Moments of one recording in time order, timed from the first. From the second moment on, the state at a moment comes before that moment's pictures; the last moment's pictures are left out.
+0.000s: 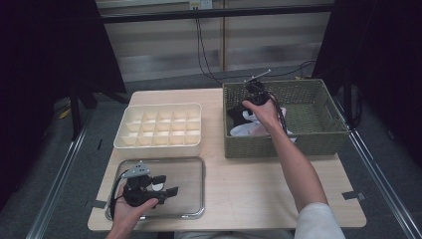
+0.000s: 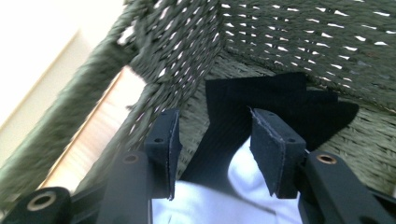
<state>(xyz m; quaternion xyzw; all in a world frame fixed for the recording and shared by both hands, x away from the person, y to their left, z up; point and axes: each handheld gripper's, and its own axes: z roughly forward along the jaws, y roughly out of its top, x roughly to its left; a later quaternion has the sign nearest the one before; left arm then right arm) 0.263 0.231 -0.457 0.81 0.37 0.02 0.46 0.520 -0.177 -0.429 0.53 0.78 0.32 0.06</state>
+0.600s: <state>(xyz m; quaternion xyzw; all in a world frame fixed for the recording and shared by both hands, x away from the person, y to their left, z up) 0.270 0.243 -0.460 0.79 0.39 0.03 0.46 0.553 -0.171 -0.447 0.56 0.77 0.30 0.07</state>
